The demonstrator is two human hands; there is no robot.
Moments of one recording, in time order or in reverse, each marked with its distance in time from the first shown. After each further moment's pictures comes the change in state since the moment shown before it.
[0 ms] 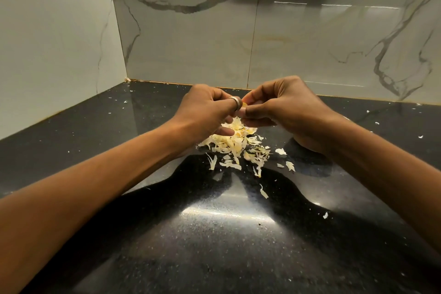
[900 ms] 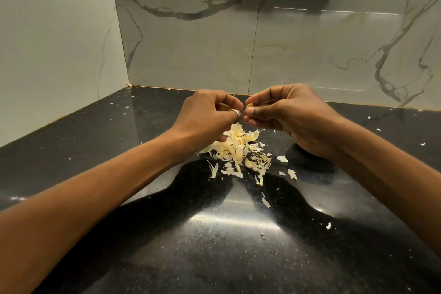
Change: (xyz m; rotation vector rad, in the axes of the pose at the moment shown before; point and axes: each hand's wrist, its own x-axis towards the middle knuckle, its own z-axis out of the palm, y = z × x) left_hand 0.005 -0.004 -0.003 0.183 0.035 0.102; right_hand 0.003 -0.001 -0.008 0.241 -0.004 0.077
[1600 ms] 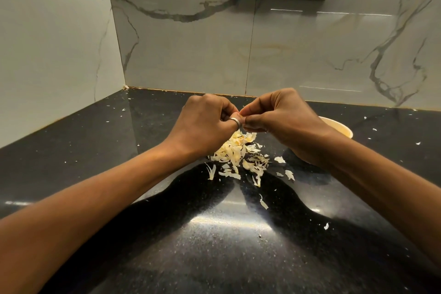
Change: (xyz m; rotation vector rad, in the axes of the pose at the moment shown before) left_hand -0.003 0.001 0.005 0.373 0.107 0.302; right_hand 0.000 0.010 0.009 -0.393 0.077 -0.144
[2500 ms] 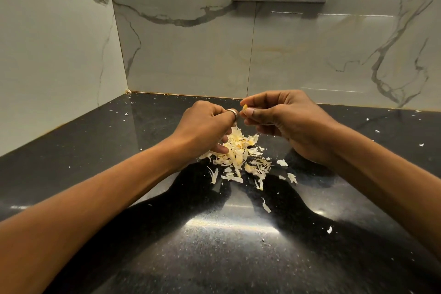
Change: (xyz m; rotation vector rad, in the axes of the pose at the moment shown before) left_hand 0.002 -0.005 -0.002 -0.459 -0.177 -0.429; right_hand 0.001 -0.003 -0.008 0.313 -0.045 0.115
